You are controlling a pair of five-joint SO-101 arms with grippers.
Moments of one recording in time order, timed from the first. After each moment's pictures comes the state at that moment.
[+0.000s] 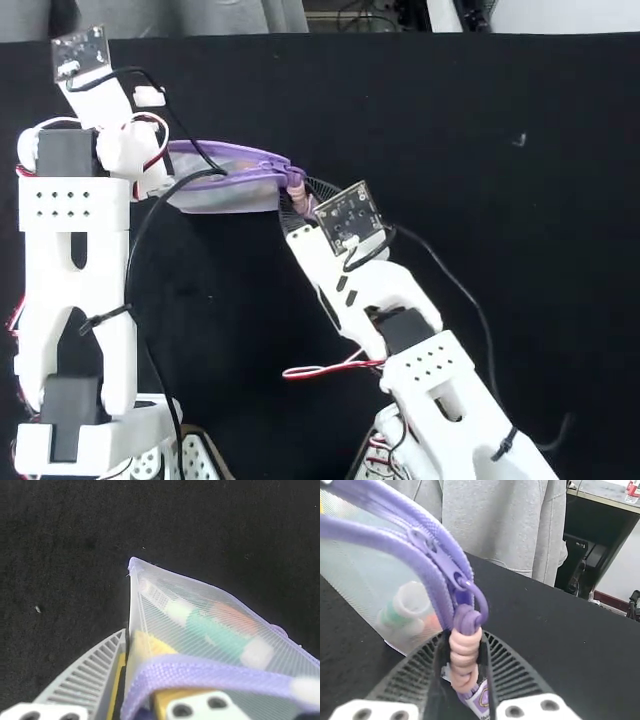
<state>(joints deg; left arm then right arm) -5.2 -12.8 -9.9 91.9 16.2 -25.9 -53.4 74.1 3.8 9.9</state>
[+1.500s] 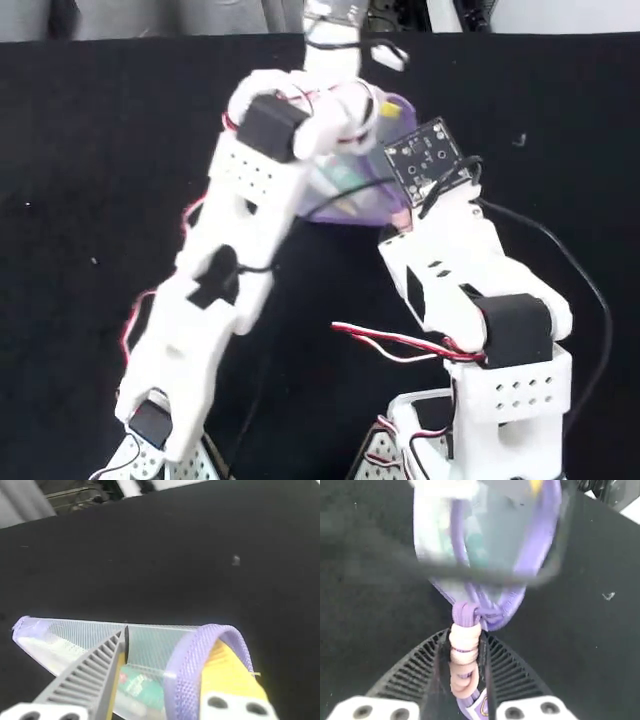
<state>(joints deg) 27.6 36.7 -83.3 93.5 10.7 -7.3 -53.4 24.7 84.7 19.7</state>
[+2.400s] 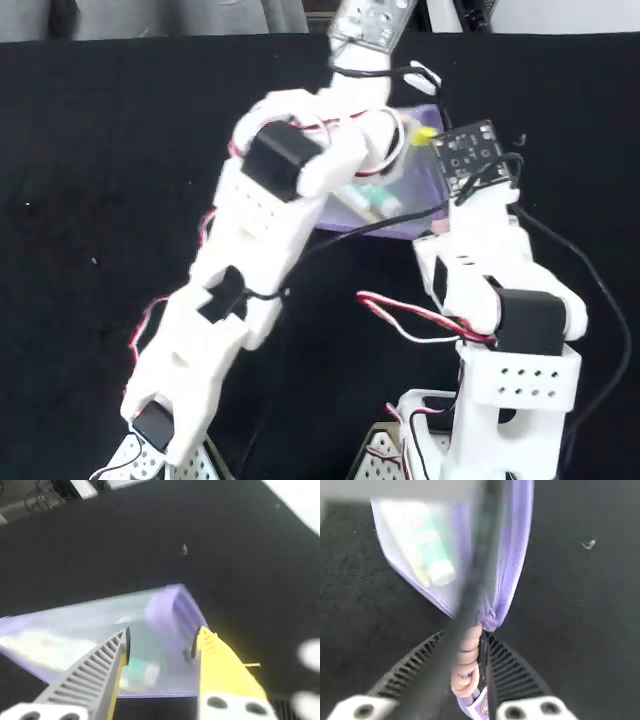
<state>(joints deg) 33.4 34.9 -93.0 100.7 10.9 5.4 -53.5 28.8 84.1 19.9</state>
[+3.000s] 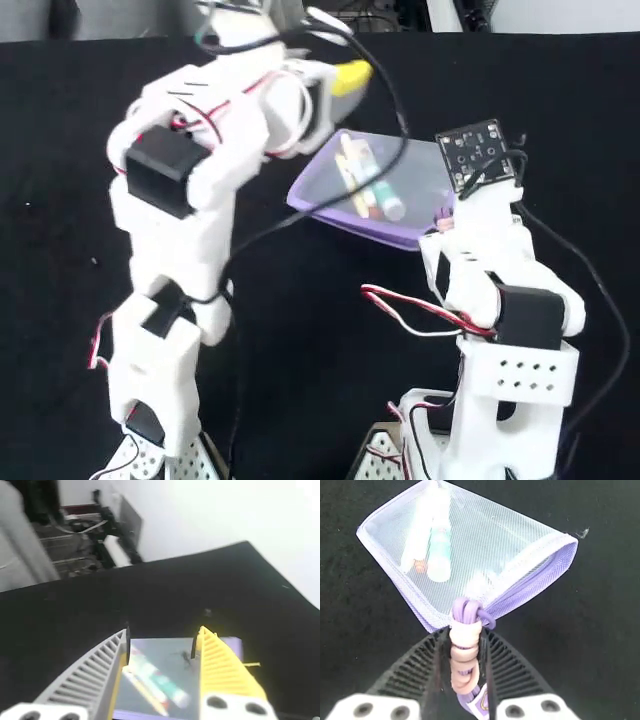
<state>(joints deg) 22.9 22.1 -93.0 100.8 11.0 6.4 -53.4 31.3 81.1 19.9</state>
